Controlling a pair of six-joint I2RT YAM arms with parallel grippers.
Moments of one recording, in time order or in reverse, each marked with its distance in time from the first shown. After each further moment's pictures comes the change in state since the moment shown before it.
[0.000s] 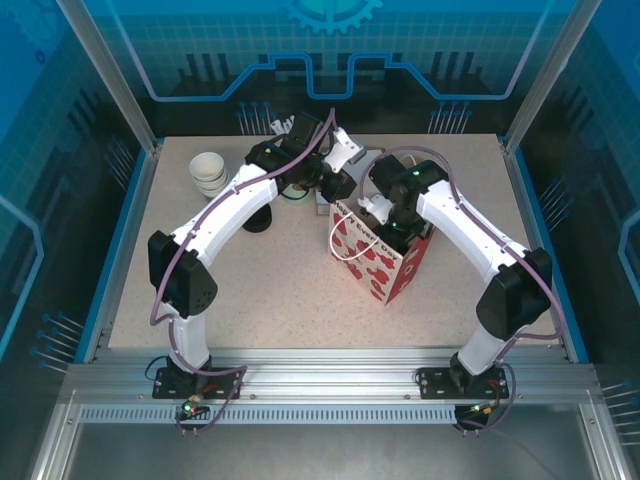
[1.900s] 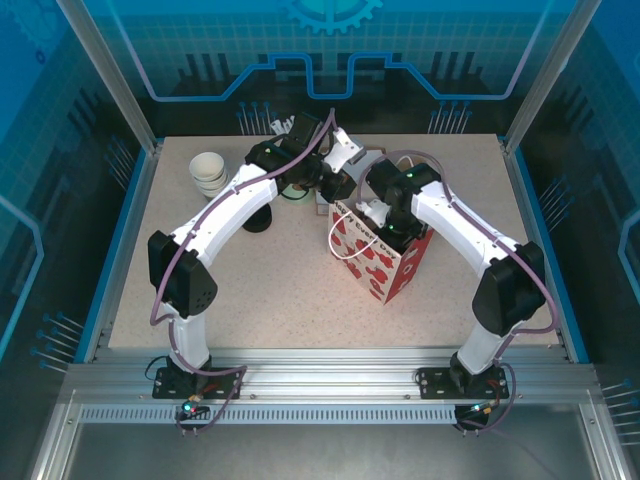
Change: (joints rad) left arm 0.001 0.000 0.000 -0.003 0.000 0.000; right arm 0.000 0.034 -0.034 0.031 0.004 0.000
